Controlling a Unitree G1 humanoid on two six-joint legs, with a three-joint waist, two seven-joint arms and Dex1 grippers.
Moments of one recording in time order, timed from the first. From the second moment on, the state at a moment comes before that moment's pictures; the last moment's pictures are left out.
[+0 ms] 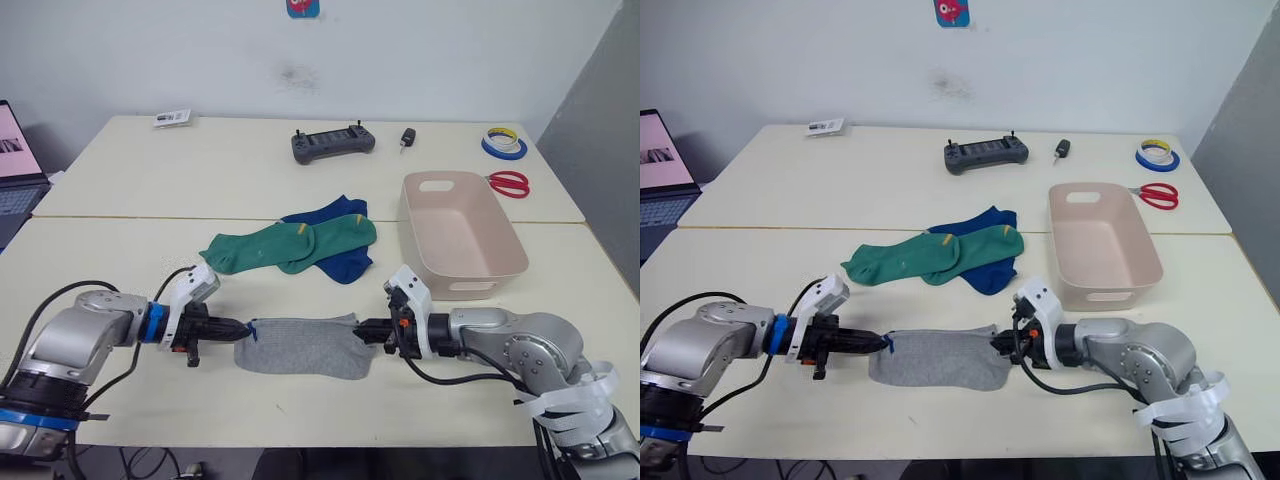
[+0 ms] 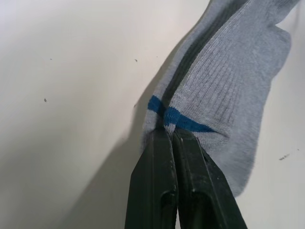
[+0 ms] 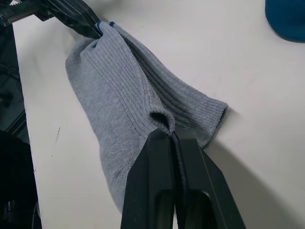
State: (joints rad) left arm -0.31 0.96 -0.08 0.06 -0.46 0.73 -1.27; right arm -0.40 -0.51 0.22 -0.43 0.82 1.18 0.41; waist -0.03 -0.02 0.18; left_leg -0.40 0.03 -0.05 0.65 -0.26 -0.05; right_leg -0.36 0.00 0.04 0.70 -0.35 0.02
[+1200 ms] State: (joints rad) left arm -0.11 0.85 0.13 -0.33 -0.61 0.63 -1.14; right arm -0.25 -0.54 0.33 -0.57 0.41 0.62 0.59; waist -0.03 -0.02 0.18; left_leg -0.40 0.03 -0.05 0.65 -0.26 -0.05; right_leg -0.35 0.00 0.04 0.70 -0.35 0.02
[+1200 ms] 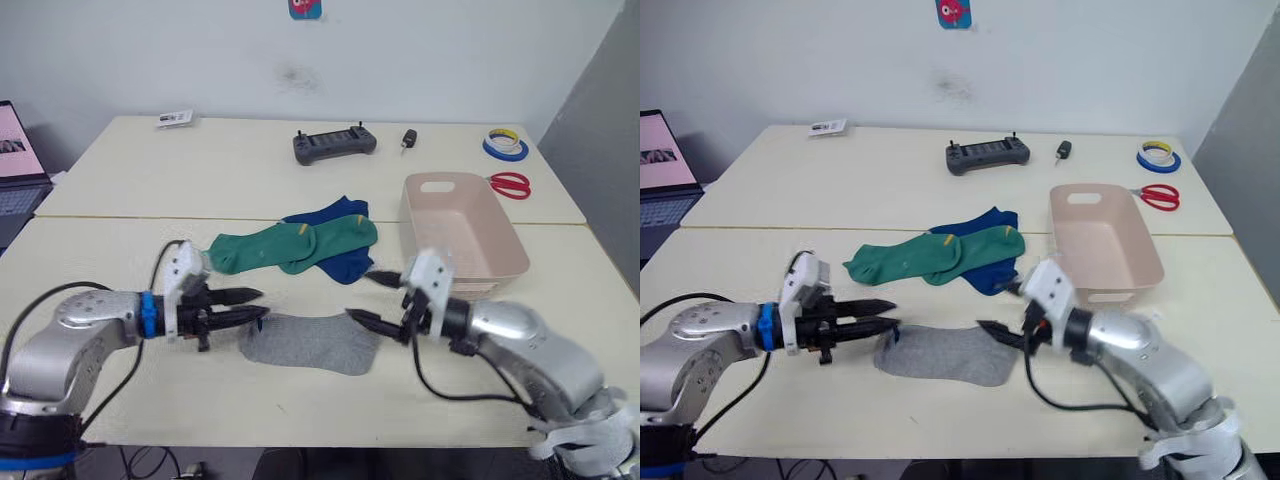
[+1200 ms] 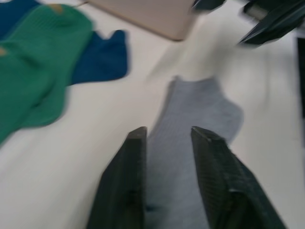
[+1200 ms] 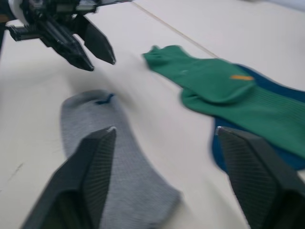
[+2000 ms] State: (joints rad) left arm -0.16 0.73 -0.11 -0.02 -0.30 0.24 -1.10; right arm -0.08 -0.57 0.27 -0.33 0.22 0.43 0.68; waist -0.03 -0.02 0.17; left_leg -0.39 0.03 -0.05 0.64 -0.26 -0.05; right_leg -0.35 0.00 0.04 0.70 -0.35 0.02
